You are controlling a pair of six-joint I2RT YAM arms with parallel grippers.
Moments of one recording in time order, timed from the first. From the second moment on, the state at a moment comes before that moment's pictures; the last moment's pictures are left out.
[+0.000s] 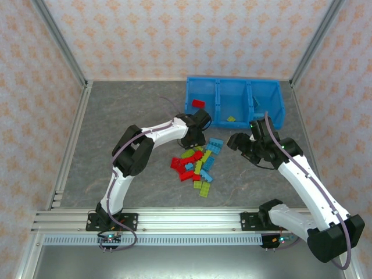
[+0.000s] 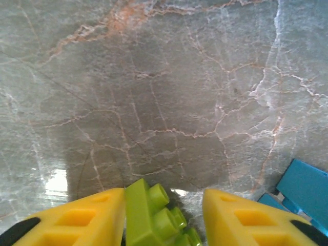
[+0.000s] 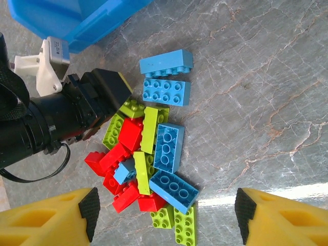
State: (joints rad) left arm -0.69 2.19 1.67 -0.79 -0.01 -0.98; right arm 0.38 1.00 0.99 -0.95 -0.15 0.87
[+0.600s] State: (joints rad) left arm -0.69 2.10 1.65 -0.80 -0.01 -0.93; right arm 0.38 0.99 0.99 -0.98 -0.12 0.88
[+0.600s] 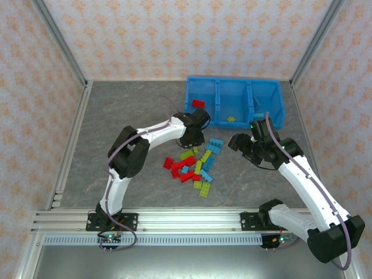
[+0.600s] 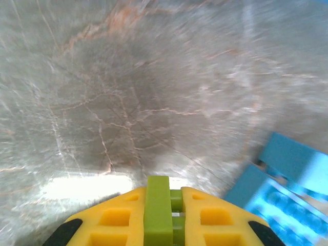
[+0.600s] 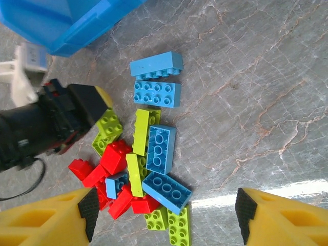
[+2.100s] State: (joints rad) left arm -0.76 1.81 1.90 -0.47 -0.04 -0.29; right arm 0.43 0.96 0.98 -1.01 0.11 0.91
